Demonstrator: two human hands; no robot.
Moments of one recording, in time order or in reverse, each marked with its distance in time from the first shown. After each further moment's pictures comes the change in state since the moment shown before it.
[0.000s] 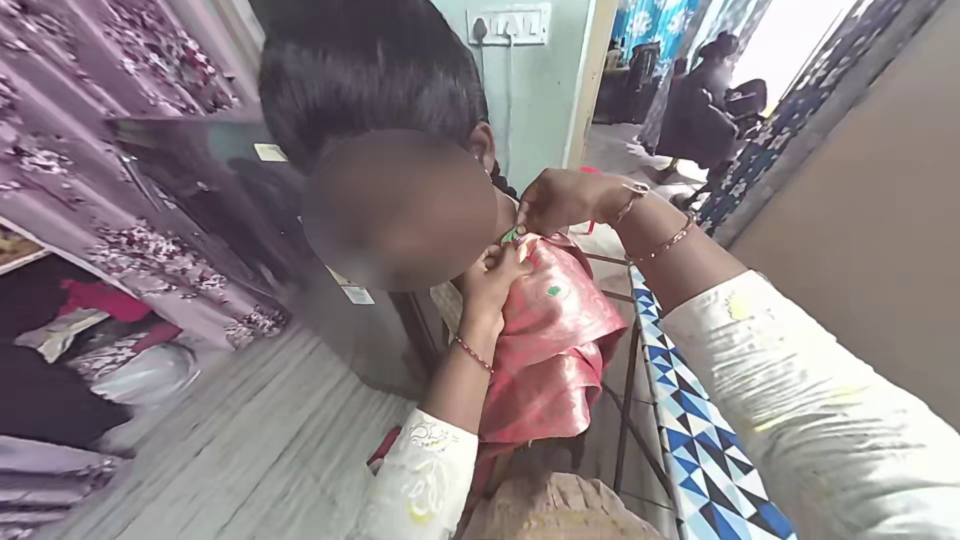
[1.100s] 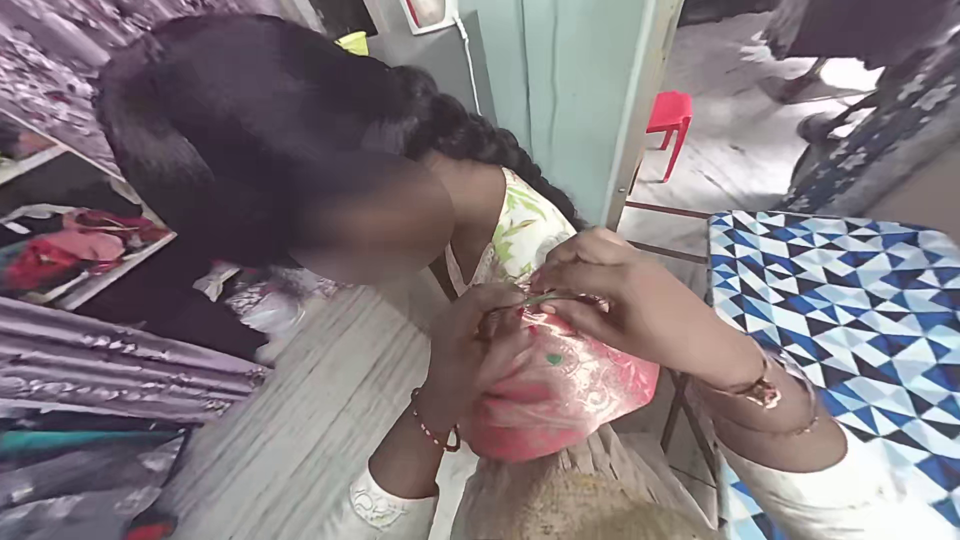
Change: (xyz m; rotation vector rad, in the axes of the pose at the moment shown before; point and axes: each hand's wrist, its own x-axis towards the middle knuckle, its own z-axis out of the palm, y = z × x) left_hand -0.066 -0.010 -0.053 0.484 -0.233 0.844; right_hand -0.088 0.039 0.116 0.017 0.578 -0.611
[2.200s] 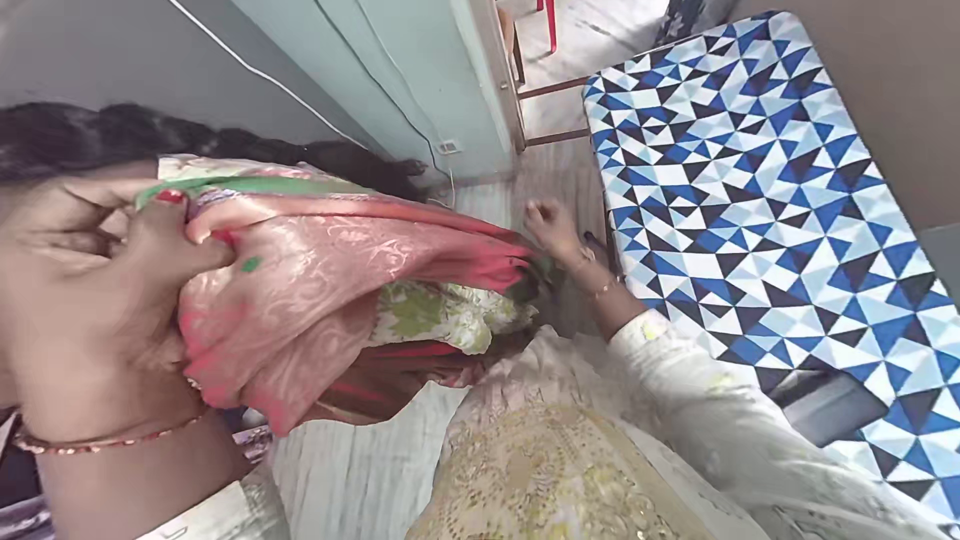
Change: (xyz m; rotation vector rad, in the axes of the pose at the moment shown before) left_hand 0.145 -0.047 -0.003 0.018 -0.401 -0.339; right_hand -0.195 0.173 0.073 0.451 0.516 1.249
